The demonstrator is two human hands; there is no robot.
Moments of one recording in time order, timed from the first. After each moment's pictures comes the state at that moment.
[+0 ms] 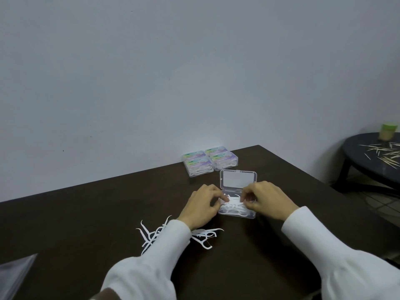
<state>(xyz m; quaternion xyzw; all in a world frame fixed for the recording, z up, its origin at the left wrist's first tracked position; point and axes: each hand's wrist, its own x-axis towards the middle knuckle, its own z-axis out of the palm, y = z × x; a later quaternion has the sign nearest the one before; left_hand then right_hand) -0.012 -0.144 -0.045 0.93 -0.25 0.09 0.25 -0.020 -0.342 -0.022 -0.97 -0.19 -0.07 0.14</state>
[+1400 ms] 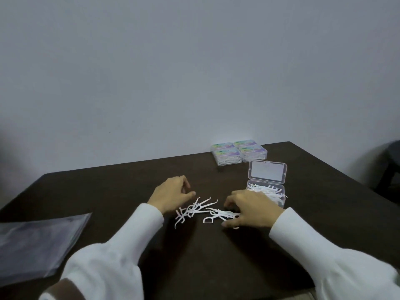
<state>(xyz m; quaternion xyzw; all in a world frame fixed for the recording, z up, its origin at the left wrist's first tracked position) -0.068 -0.029 -0.013 0.98 -0.01 0.02 0.18 -0.058 -0.250 -0.024 -0.95 -0.31 0.01 0.04</state>
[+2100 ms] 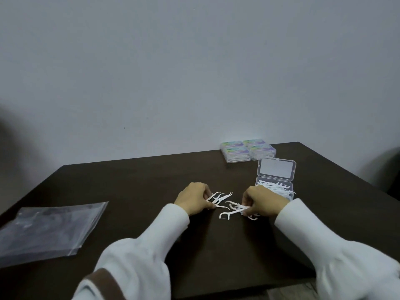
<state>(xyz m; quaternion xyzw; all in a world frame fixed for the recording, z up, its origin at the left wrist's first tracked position) -0.077 -0.051 -0.034 0.97 -0.01 -0.02 0.23 -0.050 -0.249 -0.028 -0.96 -0.22 0.09 0.13</state>
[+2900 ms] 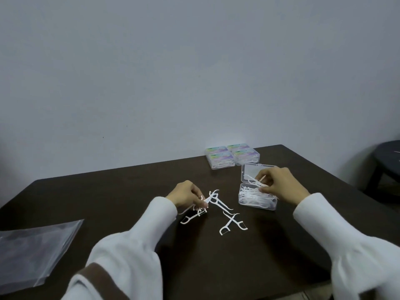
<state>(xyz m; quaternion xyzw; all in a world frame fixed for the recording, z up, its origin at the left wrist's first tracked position) -0.039 -0.061 -0.019 0.92 -0.01 -0.11 0.37 -0.022 -0.323 -0.004 -0.96 -0.12 -0.06 0.25</state>
